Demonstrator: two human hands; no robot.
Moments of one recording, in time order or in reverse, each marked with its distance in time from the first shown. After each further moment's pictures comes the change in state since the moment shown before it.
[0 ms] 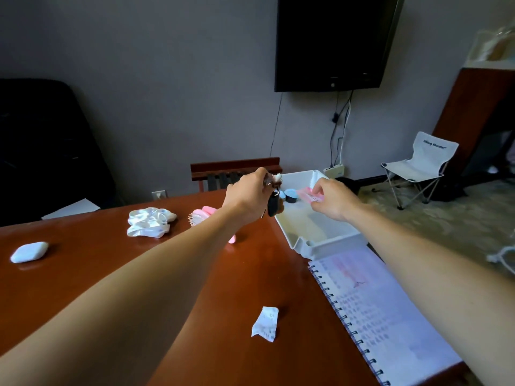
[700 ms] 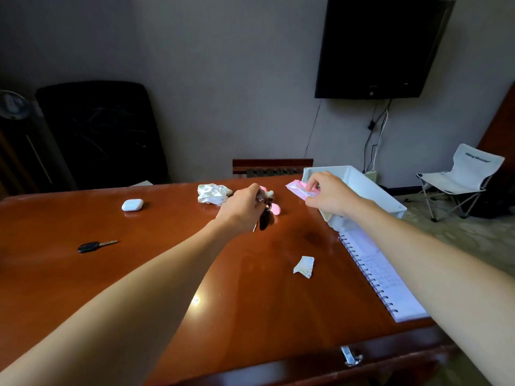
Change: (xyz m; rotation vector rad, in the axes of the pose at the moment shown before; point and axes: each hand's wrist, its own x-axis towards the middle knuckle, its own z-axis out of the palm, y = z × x) left_hand -0.151 -0.053 -0.066 0.043 0.014 -0.123; right_hand -0.110 -0.115 -0.010 0.190 -0.060 -0.247
